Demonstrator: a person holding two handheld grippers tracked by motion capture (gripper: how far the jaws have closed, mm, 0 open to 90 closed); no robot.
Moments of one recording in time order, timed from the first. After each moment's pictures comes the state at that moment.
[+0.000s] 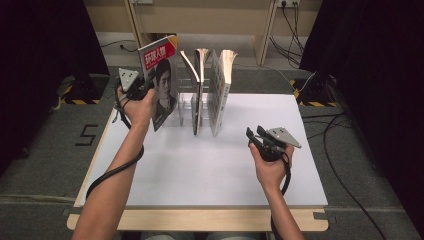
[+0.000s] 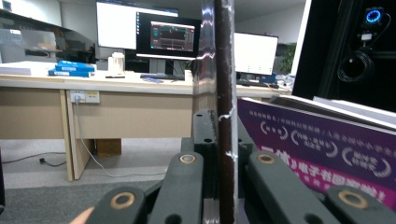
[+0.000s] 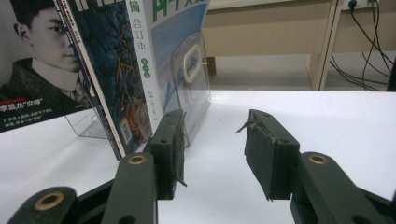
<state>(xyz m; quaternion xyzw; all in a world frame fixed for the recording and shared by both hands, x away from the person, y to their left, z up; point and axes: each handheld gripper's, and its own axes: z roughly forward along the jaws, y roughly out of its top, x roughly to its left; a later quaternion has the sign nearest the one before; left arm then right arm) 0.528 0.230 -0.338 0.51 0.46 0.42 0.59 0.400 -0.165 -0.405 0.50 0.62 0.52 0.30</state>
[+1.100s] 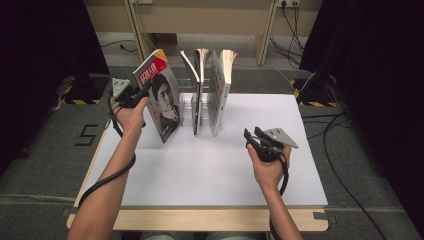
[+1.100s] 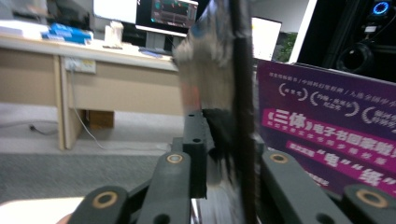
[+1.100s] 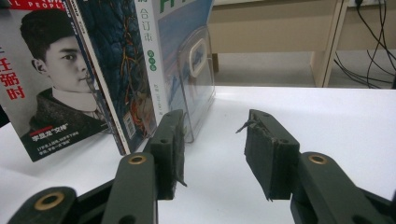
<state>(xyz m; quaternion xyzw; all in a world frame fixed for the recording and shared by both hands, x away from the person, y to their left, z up) 0.518 0.256 -0.365 0.52 0.50 0.35 0.59 0.400 -0.159 -0.408 0.50 0.63 0.51 0.30</state>
